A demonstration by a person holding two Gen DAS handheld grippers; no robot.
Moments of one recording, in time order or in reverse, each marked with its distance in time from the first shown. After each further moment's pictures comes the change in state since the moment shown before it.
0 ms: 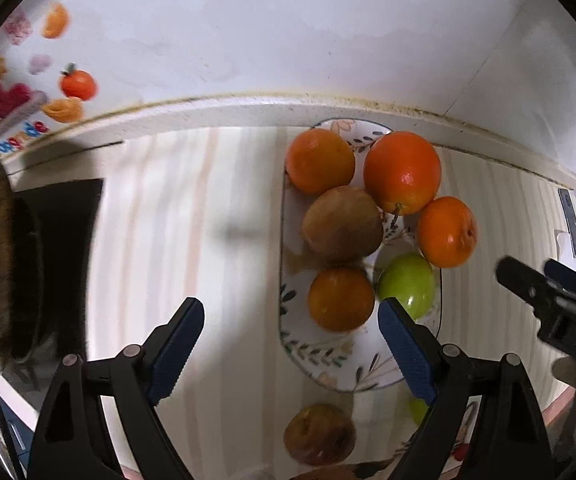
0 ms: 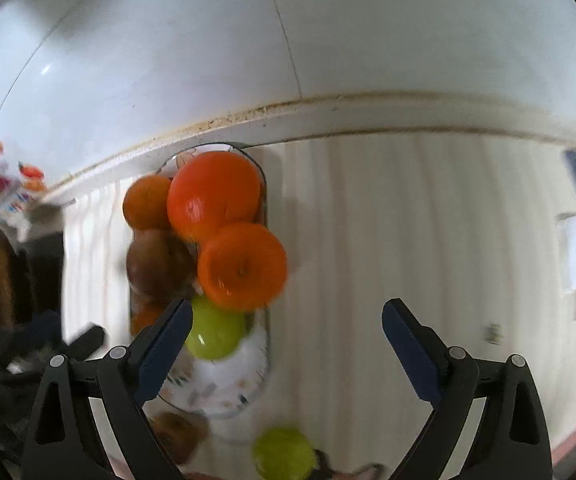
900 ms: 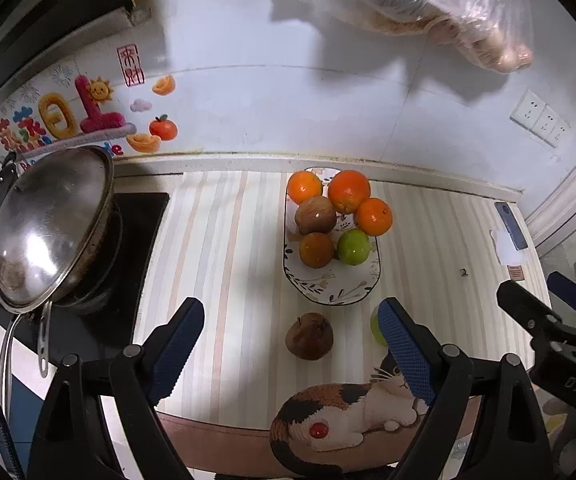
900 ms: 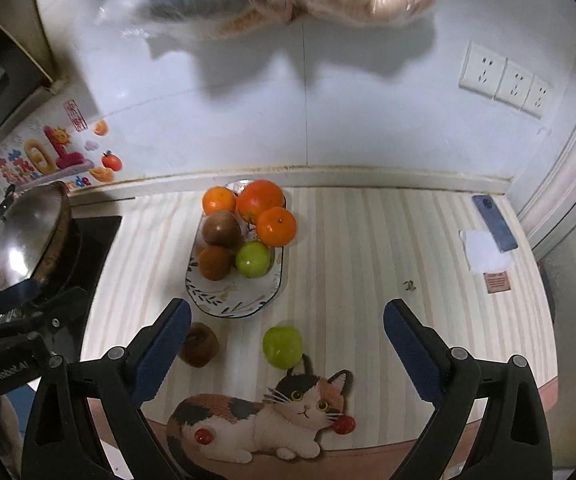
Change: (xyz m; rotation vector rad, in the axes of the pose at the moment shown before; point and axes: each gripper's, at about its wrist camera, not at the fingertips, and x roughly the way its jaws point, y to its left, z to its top) left arm -0.172 0.004 -0.132 -0.012 -0.291 -0.044; right arm -0.211 0.026 -0.153 -0.073 -0.317 -0.029
